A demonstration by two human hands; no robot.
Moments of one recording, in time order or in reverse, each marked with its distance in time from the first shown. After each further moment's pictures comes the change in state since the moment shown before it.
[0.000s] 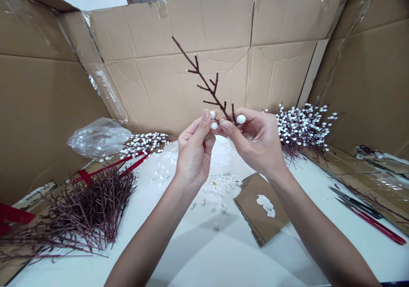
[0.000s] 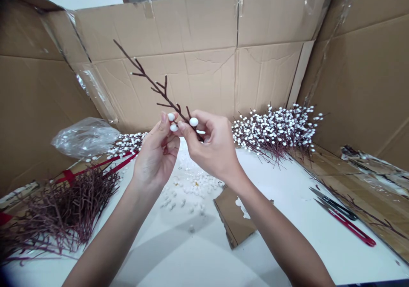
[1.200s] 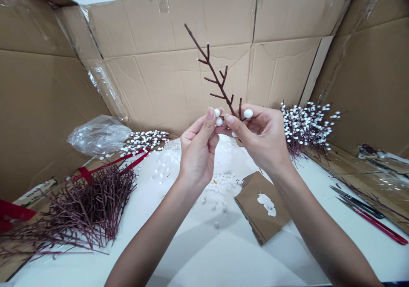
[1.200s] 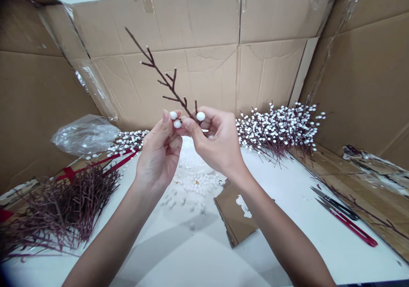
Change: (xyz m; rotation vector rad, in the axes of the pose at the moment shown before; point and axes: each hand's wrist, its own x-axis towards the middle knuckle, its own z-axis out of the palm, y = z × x) left_hand -0.004 -0.005 0.003 0.060 0.009 0.034; right_hand 0.003 -0.001 0.001 0.154 0.054 0.027
